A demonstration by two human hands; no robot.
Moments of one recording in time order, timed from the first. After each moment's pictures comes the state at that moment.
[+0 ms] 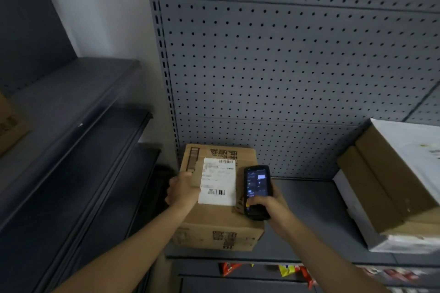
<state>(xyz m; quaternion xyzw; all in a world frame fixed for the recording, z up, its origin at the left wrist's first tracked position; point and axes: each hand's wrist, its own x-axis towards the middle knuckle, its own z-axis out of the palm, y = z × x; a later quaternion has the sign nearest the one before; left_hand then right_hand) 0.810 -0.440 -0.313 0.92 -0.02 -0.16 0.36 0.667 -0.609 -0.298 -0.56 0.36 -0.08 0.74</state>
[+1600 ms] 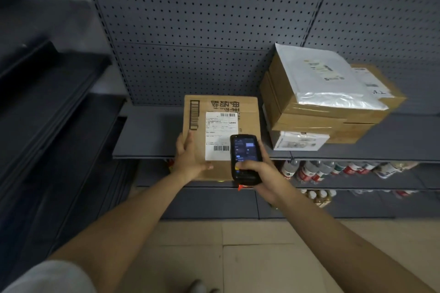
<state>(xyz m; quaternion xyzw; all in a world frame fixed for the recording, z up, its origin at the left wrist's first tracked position) 0.512 -0.514 -0.351 0.88 -0.21 -0.19 0.38 0.351 -0.645 -0.276 -0.48 0.26 -0.07 0.83</state>
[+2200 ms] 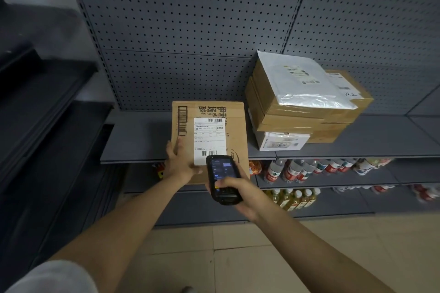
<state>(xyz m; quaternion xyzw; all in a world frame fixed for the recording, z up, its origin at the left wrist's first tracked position) 0.493 -0.514 -0.346 0.92 -0.17 -0.19 0.31 0.319 -0.599 -0.264 -0.44 0.25 -0.01 0.86</state>
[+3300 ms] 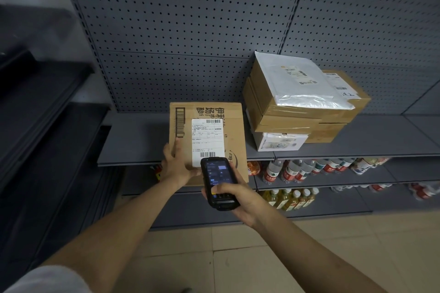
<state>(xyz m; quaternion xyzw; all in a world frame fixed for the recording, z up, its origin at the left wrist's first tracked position) 0.494 -0.509 -0.345 0.91 -0.19 -0.18 0.30 0.318 -0.601 -0.274 -0.41 0.23 0.01 0.88</state>
